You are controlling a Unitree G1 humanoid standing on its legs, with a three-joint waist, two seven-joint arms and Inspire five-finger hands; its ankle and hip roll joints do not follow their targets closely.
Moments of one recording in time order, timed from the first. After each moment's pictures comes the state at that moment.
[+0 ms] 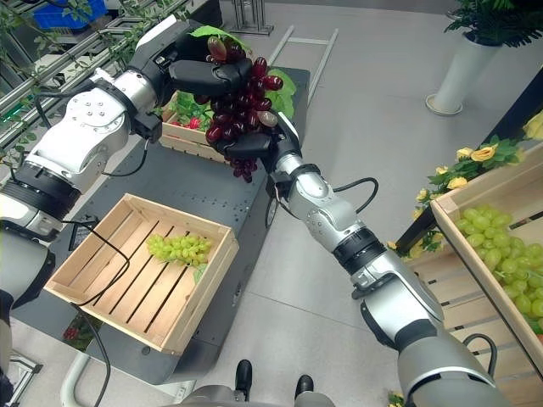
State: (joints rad) left arm -1.27 0.75 -0.70 0.61 -0.64 -0.04 -0.12; right arm -0.96 -0.42 0.60 0.43 0.99 0.00 -0.18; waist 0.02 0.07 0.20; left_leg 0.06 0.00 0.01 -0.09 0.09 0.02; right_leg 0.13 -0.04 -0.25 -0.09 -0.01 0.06
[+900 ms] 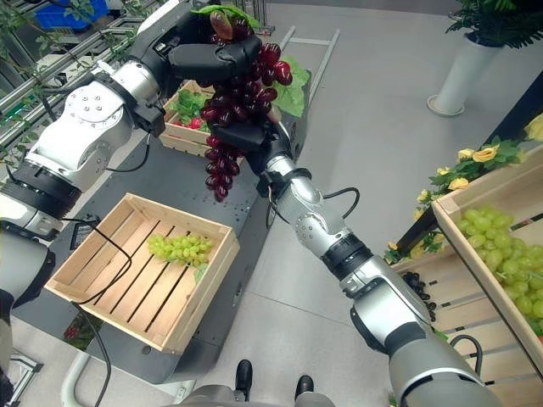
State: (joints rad) left arm -1.27 0.75 -0.69 0.55 -0.72 -0.08 -0.12; right arm -0.94 -0.35 0.60 0.43 1.15 -0.11 -0.13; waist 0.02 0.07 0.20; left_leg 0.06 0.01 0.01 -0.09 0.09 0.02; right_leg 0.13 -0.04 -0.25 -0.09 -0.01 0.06
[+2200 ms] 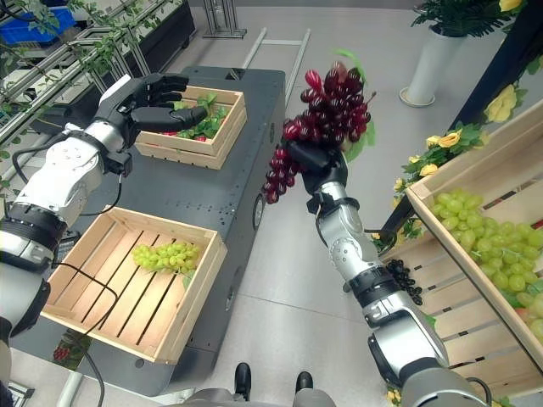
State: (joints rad) left arm -0.96 0.78 -0.48 0.70 -0.58 -0.06 -0.12; right arm -0.62 -0.41 0.38 0.45 1.10 -0.20 -0.09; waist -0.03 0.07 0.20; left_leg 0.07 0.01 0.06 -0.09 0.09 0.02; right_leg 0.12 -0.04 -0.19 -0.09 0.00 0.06
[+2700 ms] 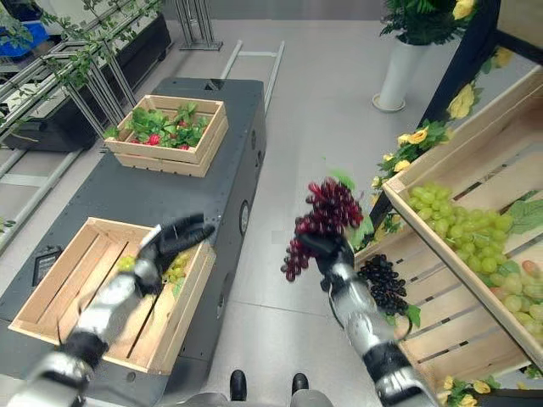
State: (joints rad) left arm -0.15 0.41 -0.26 0.56 -0.59 -0.11 -0.14; right arm -0.12 -0.36 0.28 0.43 0.94 -0.14 0.03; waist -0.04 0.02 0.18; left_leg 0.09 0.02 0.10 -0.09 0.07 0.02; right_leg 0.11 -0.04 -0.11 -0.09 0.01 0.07
